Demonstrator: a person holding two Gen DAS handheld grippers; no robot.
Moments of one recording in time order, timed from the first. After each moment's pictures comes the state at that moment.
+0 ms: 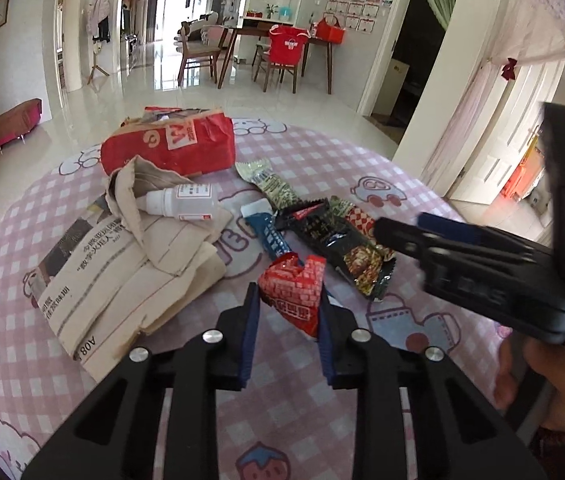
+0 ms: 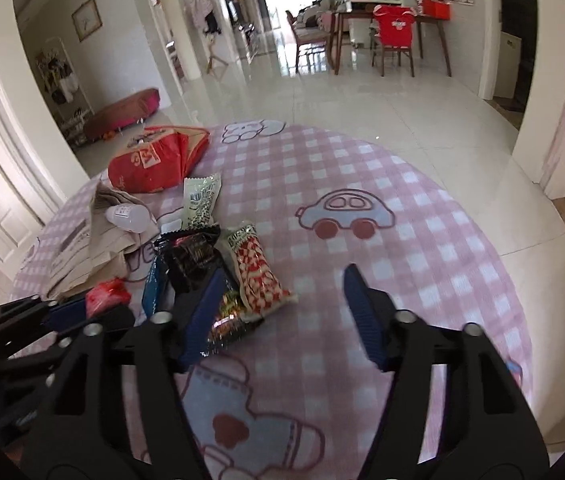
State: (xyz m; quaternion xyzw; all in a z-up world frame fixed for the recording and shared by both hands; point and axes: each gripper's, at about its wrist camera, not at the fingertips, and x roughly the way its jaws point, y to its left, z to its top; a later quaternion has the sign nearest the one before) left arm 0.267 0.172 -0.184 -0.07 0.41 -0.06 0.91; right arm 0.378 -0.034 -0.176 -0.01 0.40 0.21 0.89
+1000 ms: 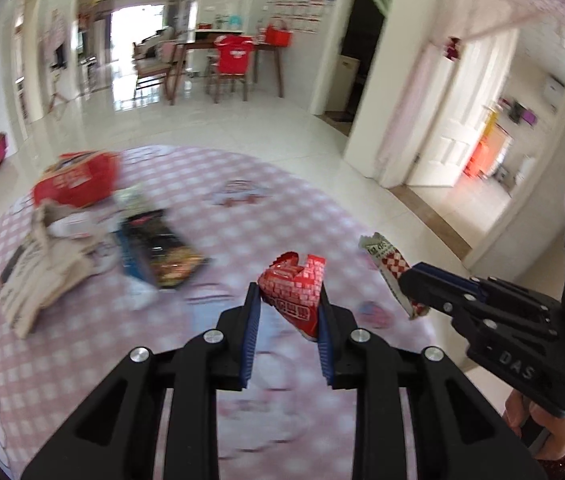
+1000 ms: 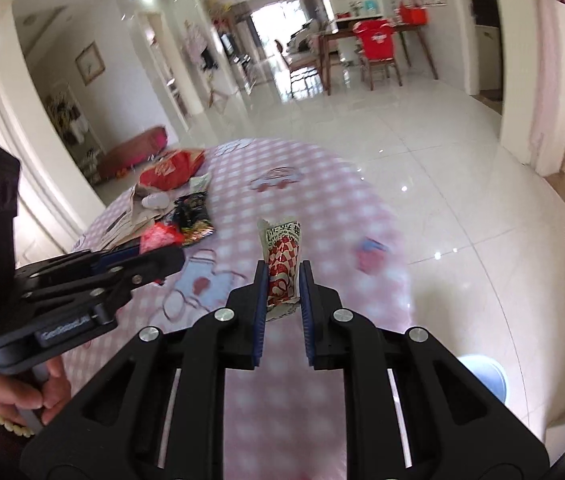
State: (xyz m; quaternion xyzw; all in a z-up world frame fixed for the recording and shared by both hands) left arm 0.217 0.048 -0.137 -0.03 0.39 -0.14 0.91; right arm 0.259 -0.175 -0.144 0.08 0.35 0.21 0.91
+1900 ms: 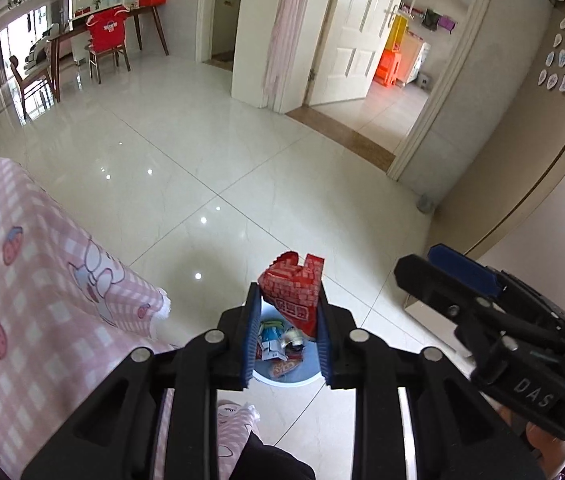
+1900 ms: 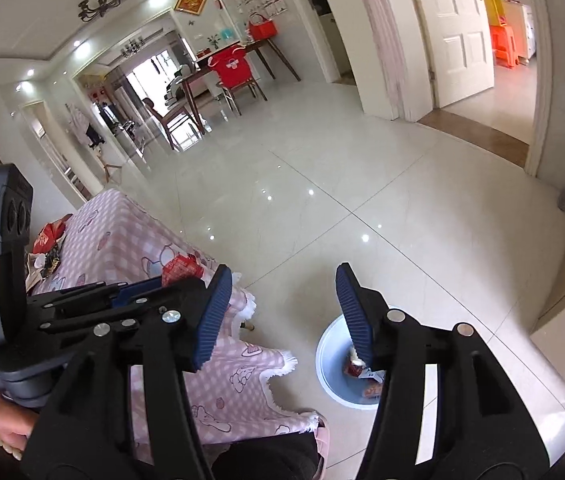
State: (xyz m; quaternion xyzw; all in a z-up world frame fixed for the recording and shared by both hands) left arm 0.215 -0.214 -0.215 0.07 0.46 -0.29 0.83; right arm 0.186 -0.401 -0.201 0.20 0.34 0.00 0.92
